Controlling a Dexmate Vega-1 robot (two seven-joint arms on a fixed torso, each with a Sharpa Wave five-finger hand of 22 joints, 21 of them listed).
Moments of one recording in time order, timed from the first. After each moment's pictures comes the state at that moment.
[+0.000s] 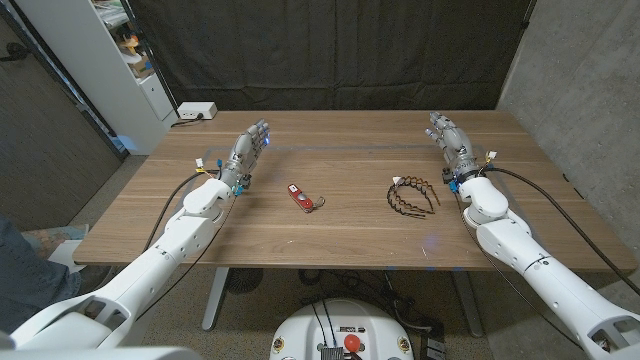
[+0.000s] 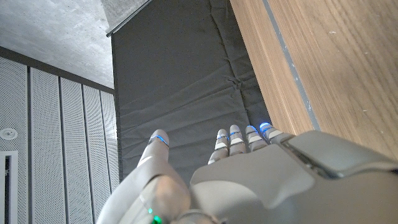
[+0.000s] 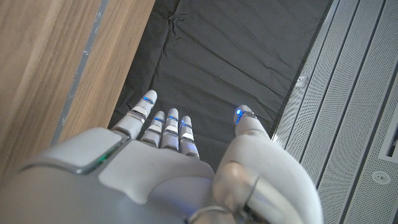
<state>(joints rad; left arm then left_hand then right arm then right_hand) 0.83 0.56 0.37 -1.29 -0.65 -0.29 -0.11 0.13 0.01 0.44 -0.13 0.21 0.00 0.06 0.19 0.17 -0.03 0.01 0.22 0.19 -0.10 0.04 0.19 0.18 -0.12 -0.03 0.20 0.17 -0.93 -0.57 -0.31 -1.46 0.51 0.34 -0.17 0.43 0.00 0.39 -0.12 0.24 0.15 0.05 0.21 0.18 0.17 0.08 0.22 0.19 0.07 0.01 0.21 0.20 0.28 -0.01 0.19 0.17</state>
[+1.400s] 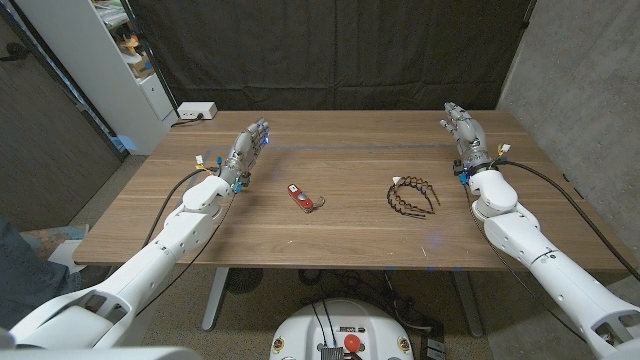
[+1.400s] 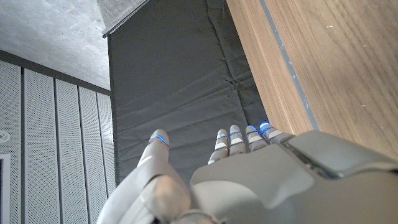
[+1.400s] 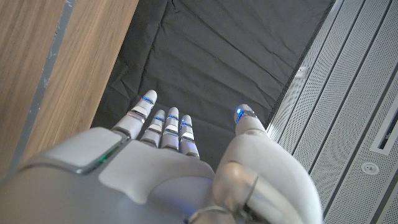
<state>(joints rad) 0.81 0.56 0.37 -1.27 -0.65 -0.27 -0.12 0.13 0.01 0.44 -0.13 0.20 0.00 0.06 0.19 0.17 -0.03 0.01 0.22 0.19 -0.10 0.04 0.19 0.18 -0.12 -0.03 0.20 0.17 -0.92 -0.58 -0.27 -1.45 0.49 0.35 -0.22 0.43 0.01 0.38 -0.12 0.24 0.15 0.05 0.20 0.18 0.17 0.08 0.21 0.19 0.08 0.01 0.21 0.20 0.28 -0.01 0.19 0.17</state>
